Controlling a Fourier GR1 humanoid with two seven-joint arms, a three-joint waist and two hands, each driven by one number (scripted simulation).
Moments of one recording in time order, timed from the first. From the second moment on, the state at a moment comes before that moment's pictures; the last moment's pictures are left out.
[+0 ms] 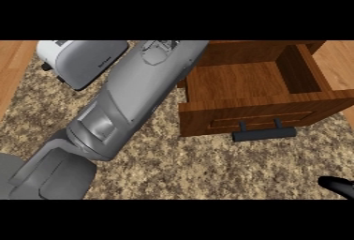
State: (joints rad) left arm -1.55 0.00 -0.30 -0.42 0.43 0.54 0.13; right arm -0.03 -0.13 -0.30 -2.24 -0.08 0.07 0.37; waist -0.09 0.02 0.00
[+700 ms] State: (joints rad) left arm -1.61 0.00 -0.33 -0.33 0.52 0.64 0.07; right arm -0.09 -0.19 -0.25 -2.21 0.02 0.11 0.31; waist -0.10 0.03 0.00
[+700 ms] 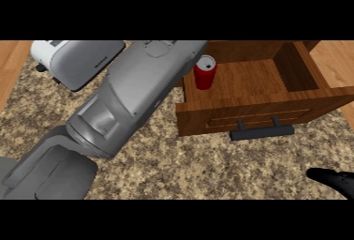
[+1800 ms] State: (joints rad) left arm -1.63 0.00 -0.31 -0.29 0.61 0.64 -0.02; right arm -0.34 -0.31 0.07 -1.74 0.68 0.02 0.09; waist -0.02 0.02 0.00
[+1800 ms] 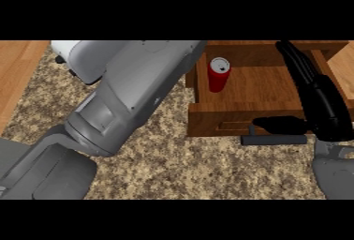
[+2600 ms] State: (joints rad) left arm -1.59 0.08 -0.28 -0.35 0.57 0.59 0.04; right arm -0.64 -0.20 0.10 -1.04 0.98 -0.32 -0.04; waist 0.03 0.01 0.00
